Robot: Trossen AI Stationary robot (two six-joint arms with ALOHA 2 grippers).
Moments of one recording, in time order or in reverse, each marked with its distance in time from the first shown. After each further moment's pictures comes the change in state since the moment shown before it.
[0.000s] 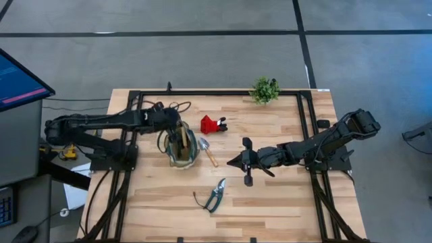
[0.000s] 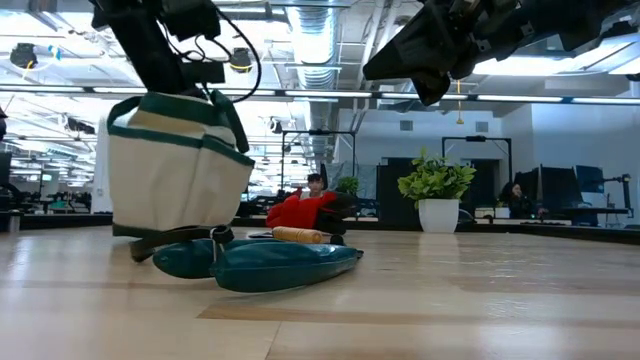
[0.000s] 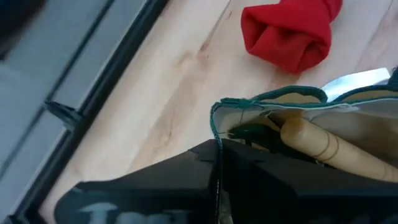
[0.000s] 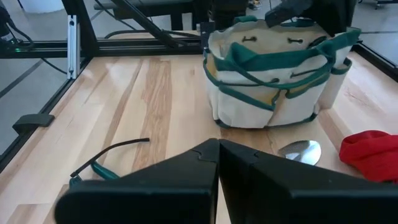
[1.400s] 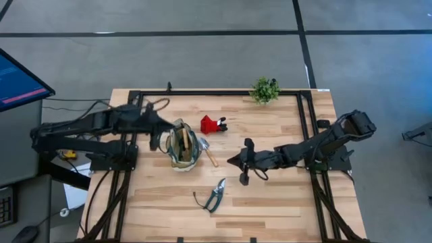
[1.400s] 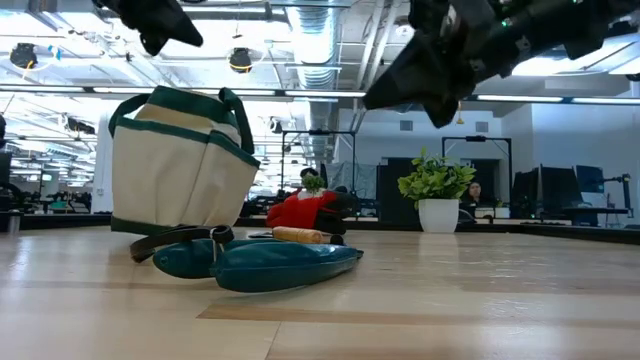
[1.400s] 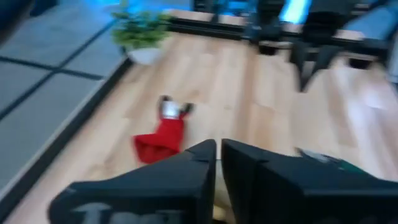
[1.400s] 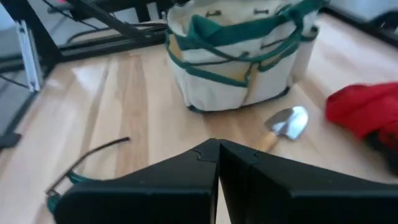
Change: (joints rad) left arm -0.150 -0.444 0.032 0.048 0.314 0.011; right arm 0.015 0.067 0.000 -0.007 0.121 0.186
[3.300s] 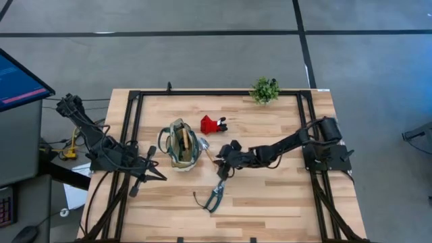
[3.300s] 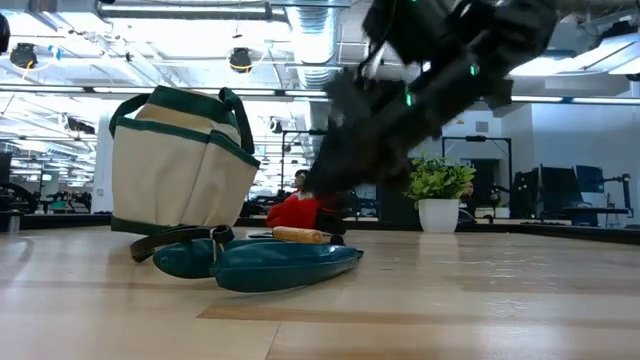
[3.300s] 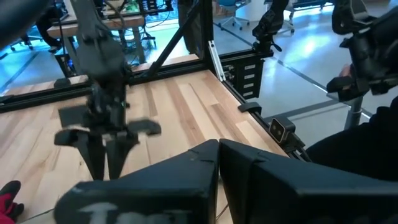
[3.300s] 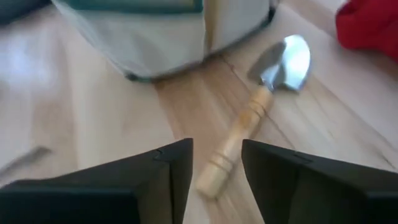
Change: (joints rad) left arm -0.877 -0.006 -0.232 0.411 -0.346 0.010; right arm -0.123 0.388 0.250 -0.091 -0.050 0.225
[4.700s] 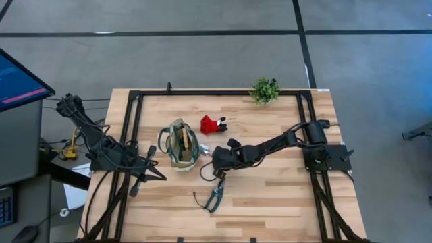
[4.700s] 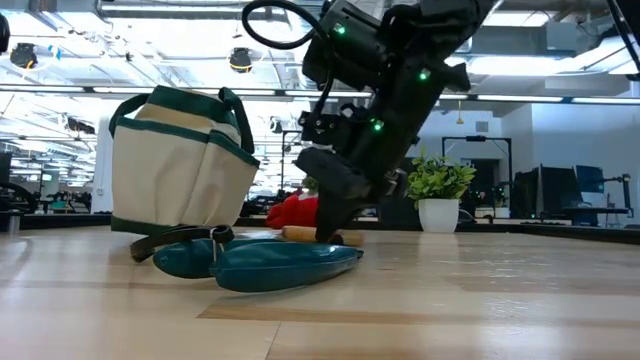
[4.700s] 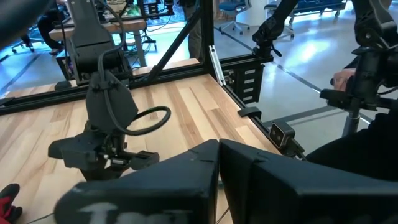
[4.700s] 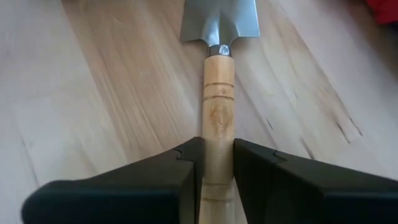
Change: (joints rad) left arm 0.000 0.000 0.000 0.019 -0.003 -0.001; right arm -0.010 0.176 0.317 -0.632 0.036 -0.026
